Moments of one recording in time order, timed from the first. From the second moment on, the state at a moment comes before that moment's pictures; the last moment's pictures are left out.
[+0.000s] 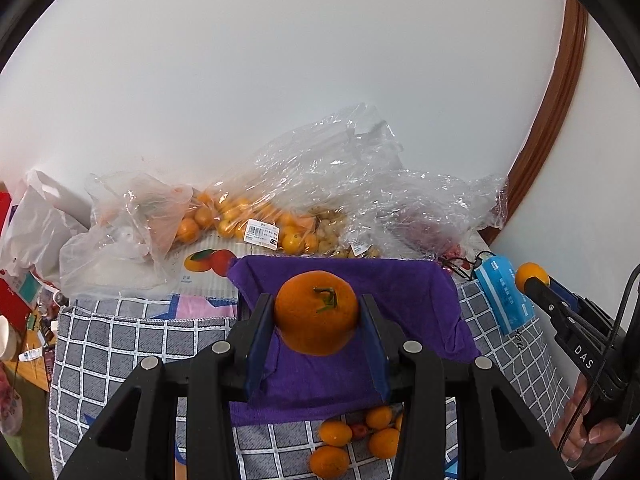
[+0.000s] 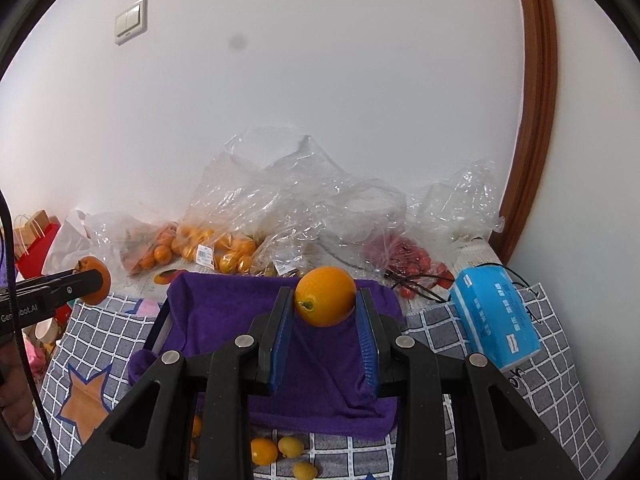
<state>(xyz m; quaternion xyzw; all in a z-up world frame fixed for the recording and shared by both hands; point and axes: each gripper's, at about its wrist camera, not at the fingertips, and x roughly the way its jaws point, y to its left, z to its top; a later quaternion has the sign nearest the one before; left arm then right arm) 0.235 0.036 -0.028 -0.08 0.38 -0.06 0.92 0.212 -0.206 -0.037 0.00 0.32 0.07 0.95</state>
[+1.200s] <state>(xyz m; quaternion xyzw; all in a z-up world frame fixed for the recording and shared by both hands) 0.333 0.017 -0.115 -0.06 0.46 -0.05 0.88 0.307 -0.204 -0.124 0.00 0.40 0.06 0.92</state>
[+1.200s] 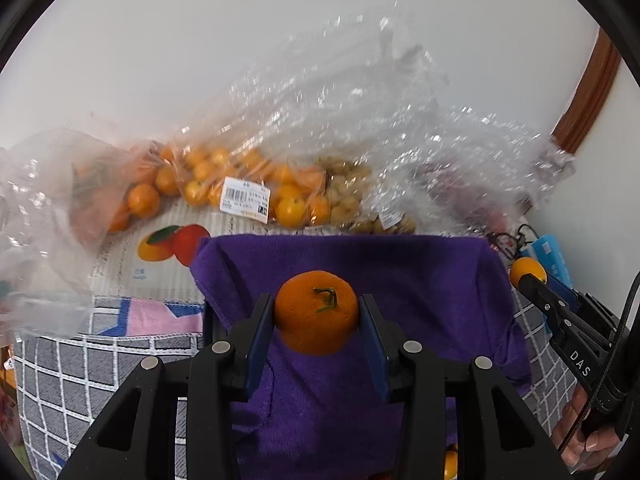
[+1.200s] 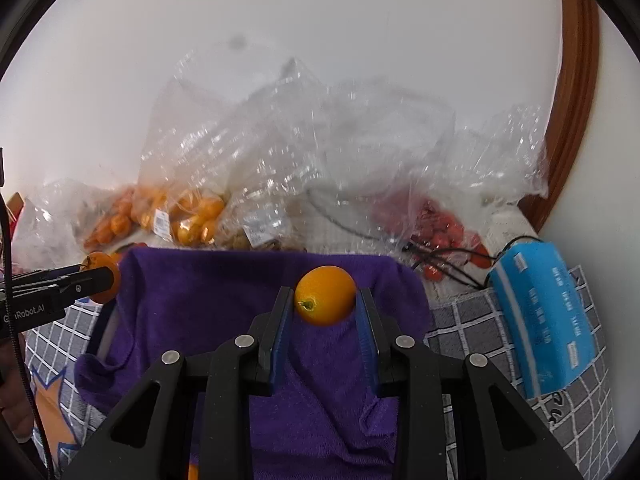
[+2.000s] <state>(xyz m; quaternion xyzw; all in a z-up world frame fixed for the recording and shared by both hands) 0.371 0.013 -0.179 -0.07 0.51 -0.04 0.86 0.343 -0.198 -0.195 0.01 0.47 0.08 0.88</state>
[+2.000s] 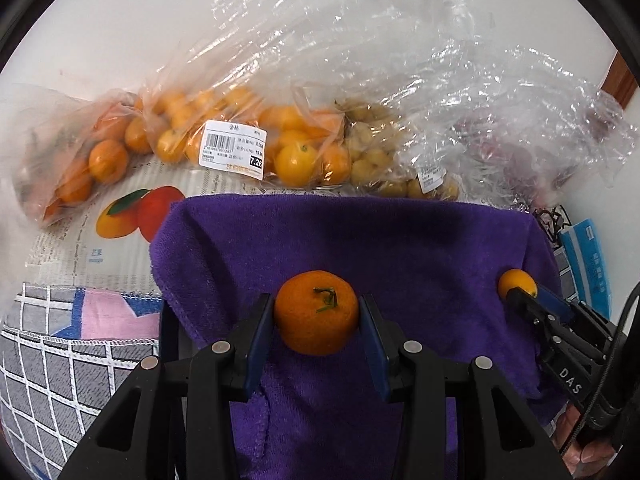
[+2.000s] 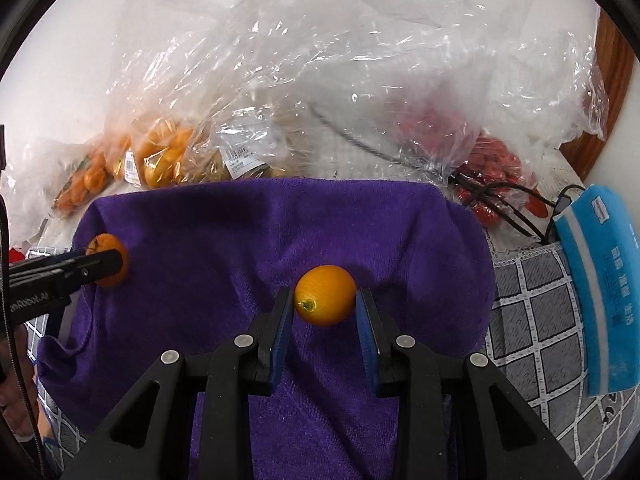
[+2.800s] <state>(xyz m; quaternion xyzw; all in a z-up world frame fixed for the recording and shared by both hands) 0.279 0.011 -0.090 -0.04 0.43 -0.02 0.90 0.241 -0.212 -0.092 0.02 0.37 0.06 0.93</state>
